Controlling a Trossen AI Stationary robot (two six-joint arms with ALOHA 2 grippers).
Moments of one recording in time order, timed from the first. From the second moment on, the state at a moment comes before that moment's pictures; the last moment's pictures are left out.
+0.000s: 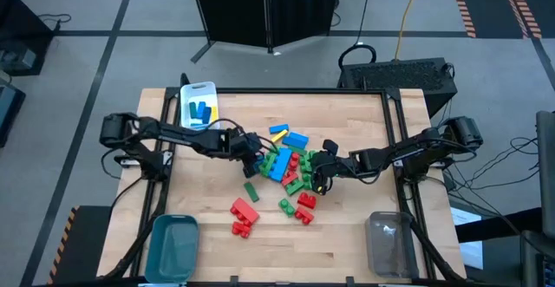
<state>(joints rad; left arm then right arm) 0.10 1.60 0.86 -0.30 -0.21 -0.22 0.12 1.48 0.62 0.10 0.34 0.27</state>
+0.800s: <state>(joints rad) 0.19 1.70 0.86 -0.30 -0.27 -0.23 0.12 1.48 0.62 0.10 0.34 0.27</state>
